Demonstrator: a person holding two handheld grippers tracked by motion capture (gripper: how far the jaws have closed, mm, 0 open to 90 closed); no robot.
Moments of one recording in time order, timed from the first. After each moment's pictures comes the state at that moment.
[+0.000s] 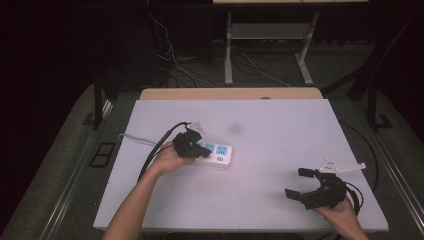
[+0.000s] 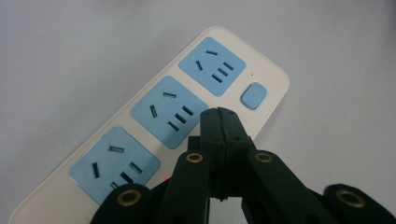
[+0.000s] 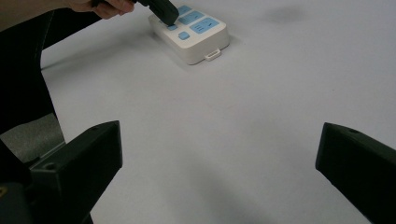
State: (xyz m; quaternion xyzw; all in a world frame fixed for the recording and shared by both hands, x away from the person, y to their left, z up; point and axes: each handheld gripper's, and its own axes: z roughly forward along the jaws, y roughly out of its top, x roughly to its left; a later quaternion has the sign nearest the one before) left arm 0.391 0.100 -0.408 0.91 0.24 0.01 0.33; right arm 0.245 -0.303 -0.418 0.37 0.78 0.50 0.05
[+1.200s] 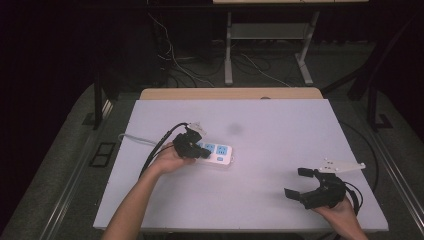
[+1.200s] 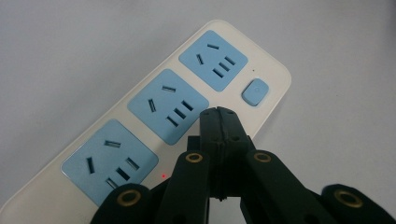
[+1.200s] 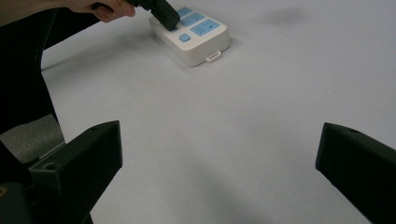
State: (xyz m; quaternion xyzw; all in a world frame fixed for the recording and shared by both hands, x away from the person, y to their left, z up) left arm 0.391 0.100 -0.411 0.91 0.25 0.00 0.33; right arm 0.245 -0.302 -0.416 0.37 0.78 0.50 0.05
